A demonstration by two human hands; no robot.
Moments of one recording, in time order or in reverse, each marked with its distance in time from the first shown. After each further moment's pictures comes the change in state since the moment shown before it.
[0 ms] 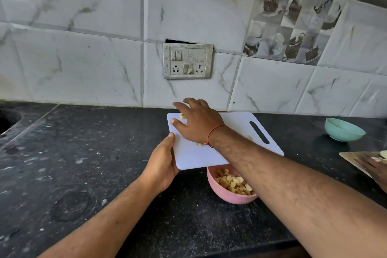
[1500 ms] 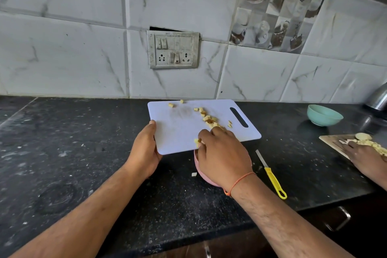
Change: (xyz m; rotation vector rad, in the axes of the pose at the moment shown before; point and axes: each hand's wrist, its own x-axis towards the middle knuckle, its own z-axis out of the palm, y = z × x) left_hand 0.008 0.000 -0.006 0.038 0.086 0.054; right_hand -0.152 0.000 -0.012 -0.076 0.074 0.173
